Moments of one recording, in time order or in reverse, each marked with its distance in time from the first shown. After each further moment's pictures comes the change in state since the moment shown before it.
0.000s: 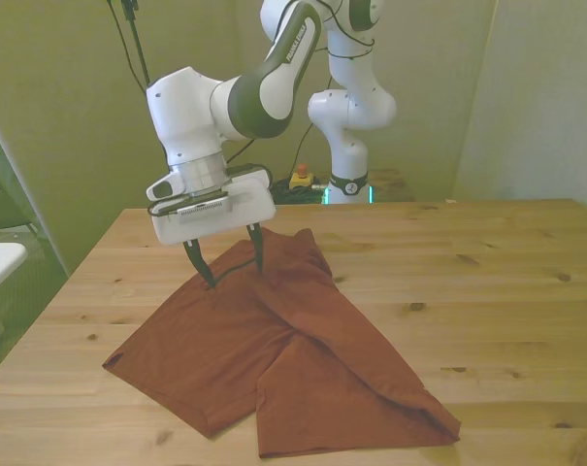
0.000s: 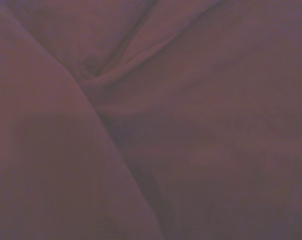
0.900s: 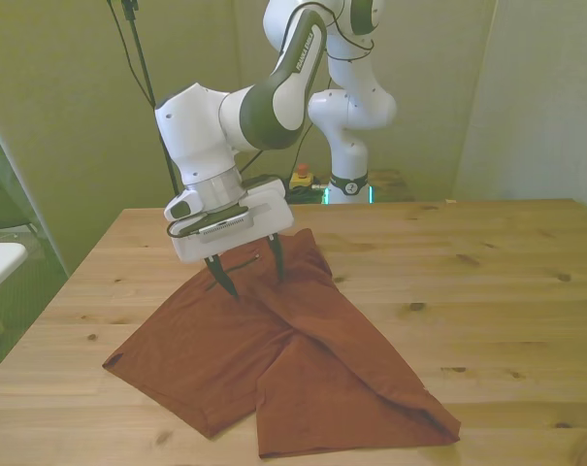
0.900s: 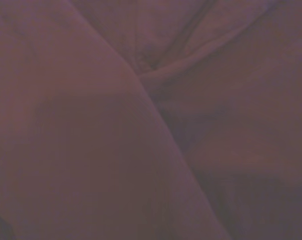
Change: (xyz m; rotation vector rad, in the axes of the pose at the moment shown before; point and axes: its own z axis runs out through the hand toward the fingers) arm -0.011 -0.022 0.026 0.011 -0.065 -0.035
